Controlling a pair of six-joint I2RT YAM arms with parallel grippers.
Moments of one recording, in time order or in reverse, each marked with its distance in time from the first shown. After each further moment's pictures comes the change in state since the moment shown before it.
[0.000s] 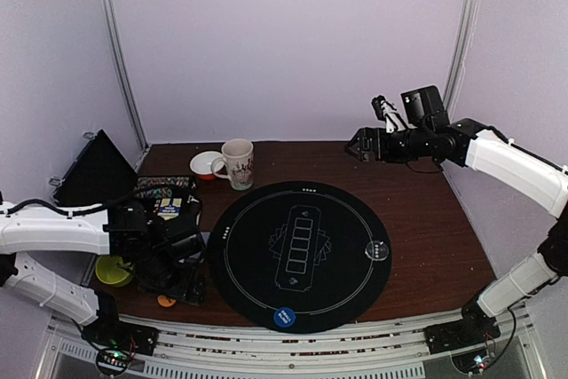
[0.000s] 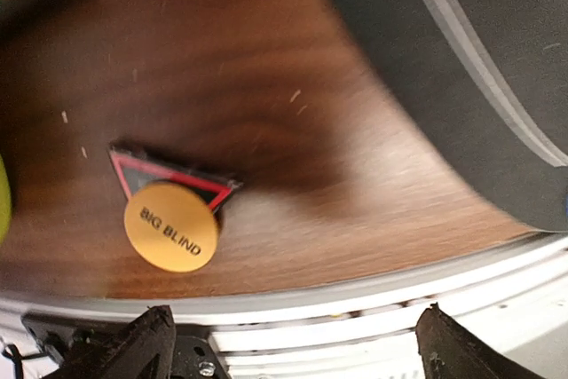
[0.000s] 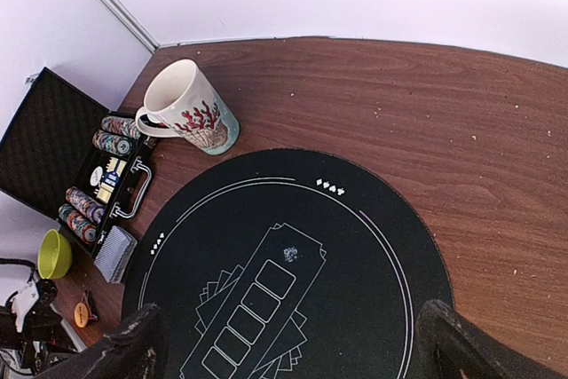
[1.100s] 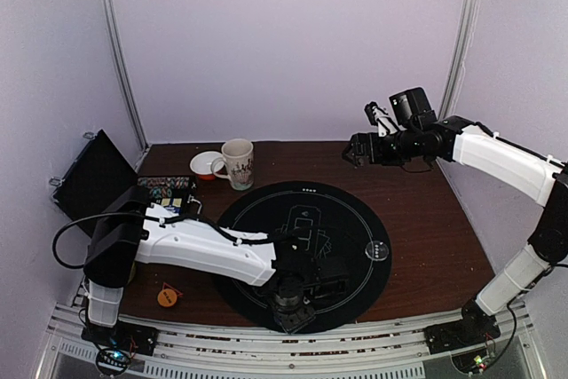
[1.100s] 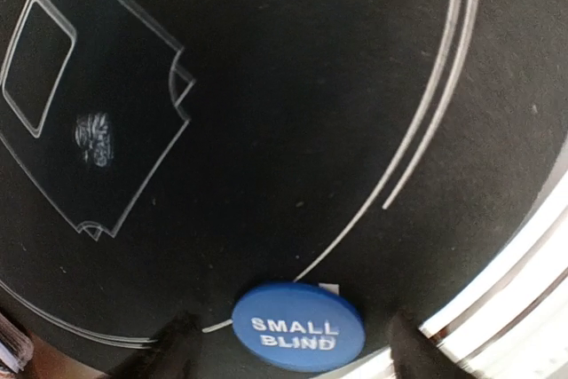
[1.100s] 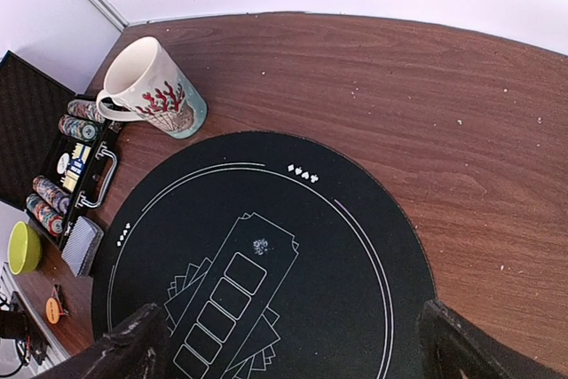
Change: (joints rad) left arm -0.330 0.901 0.771 0.074 -0.079 0.523; right arm -0.003 0.092 0.052 -0.048 0.042 -0.037
